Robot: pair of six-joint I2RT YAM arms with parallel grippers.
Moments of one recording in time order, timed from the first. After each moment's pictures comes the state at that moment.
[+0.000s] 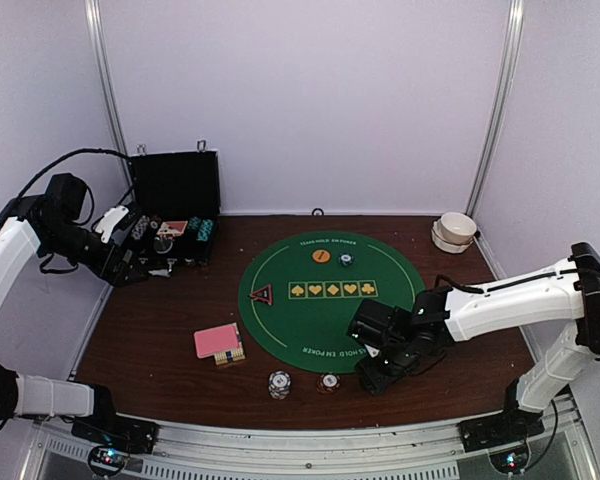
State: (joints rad) left arm 0.01 1.14 1.23 -1.16 0.43 0.47; right arm 1.13 1.56 0.93 -0.71 0.09 0.62
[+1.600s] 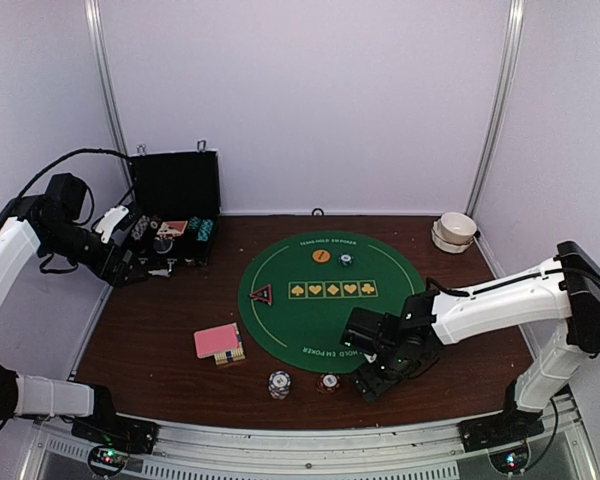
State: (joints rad) left arm 0.01 1.14 1.23 -1.16 0.43 0.48; right arm 1.15 1.62 0.96 -0.76 0.13 0.60
